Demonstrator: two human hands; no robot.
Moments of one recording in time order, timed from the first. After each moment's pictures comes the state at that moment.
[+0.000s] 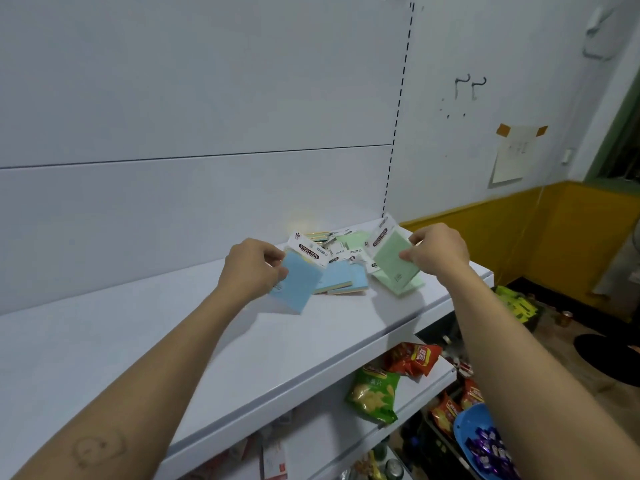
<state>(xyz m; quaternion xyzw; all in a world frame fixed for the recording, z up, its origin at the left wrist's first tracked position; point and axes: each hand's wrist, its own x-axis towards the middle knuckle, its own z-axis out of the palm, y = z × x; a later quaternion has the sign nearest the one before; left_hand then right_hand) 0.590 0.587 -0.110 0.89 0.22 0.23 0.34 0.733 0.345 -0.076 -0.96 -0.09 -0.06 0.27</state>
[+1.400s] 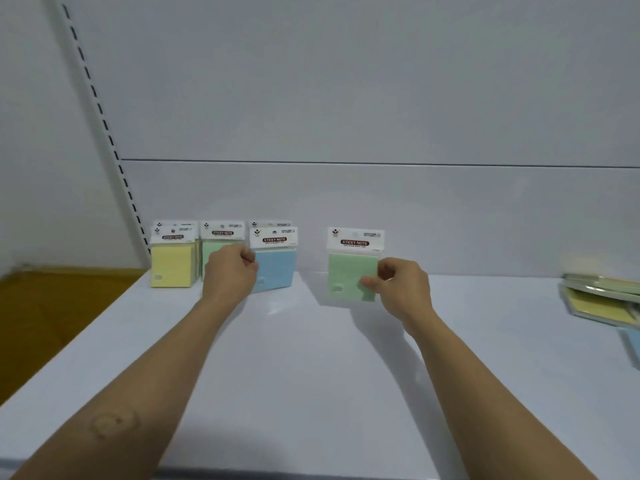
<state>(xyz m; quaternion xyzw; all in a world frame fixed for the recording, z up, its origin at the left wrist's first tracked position) 0.279 0.874 -0.139 0.72 0.54 0.39 0.20 0.492 0.719 -0.139 -0.77 -0.40 0.11 0.48</state>
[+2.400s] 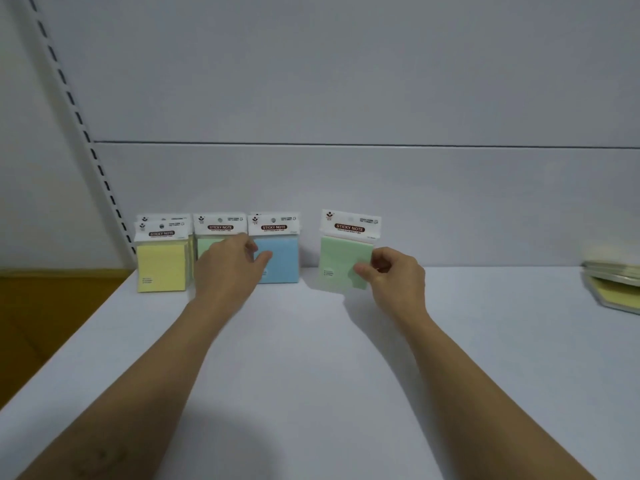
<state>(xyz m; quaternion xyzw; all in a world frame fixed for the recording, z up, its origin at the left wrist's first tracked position) 0.273 0.910 -0.152 0.78 0.49 0.37 0.08 0.464 0.765 -0.159 -0.75 -0.38 0.08 0.54</state>
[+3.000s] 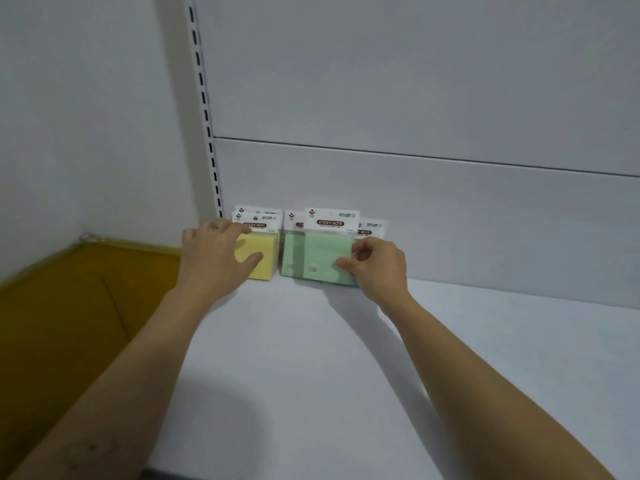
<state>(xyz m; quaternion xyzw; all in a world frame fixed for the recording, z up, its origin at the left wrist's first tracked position) 0.133 0.958 -0.141 0.80 0.52 0.29 -0.08 0.359 0.859 -0.135 -0.75 -0.46 0.11 0.47</state>
